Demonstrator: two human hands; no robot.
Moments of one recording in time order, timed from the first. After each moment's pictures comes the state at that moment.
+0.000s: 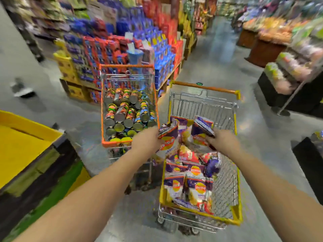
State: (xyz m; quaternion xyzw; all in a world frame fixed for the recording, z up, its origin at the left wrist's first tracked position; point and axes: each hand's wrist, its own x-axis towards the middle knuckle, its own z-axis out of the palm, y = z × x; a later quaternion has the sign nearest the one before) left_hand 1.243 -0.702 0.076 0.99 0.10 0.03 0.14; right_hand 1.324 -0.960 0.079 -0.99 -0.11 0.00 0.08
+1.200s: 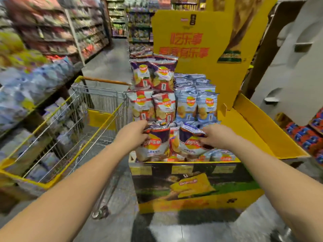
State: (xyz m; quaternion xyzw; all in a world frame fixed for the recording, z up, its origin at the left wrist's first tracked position) left_hand 0.454 -0.252 0.113 0.80 0.59 0.11 0.08; right_hand 0.748 -0.288 0.131 -0.66 -0.75 0.03 -0.06
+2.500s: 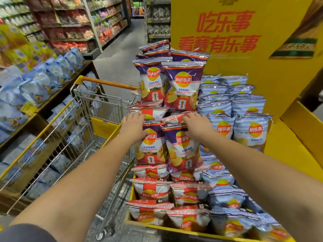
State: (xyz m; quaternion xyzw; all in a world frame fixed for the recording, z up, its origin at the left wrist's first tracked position) left_hand 0.442 0.092 0.033 0.74 0.67 0.01 -0.03; right_hand 0.698 0.090 0.044 -0.59 -0.81 -0.02 -0.04
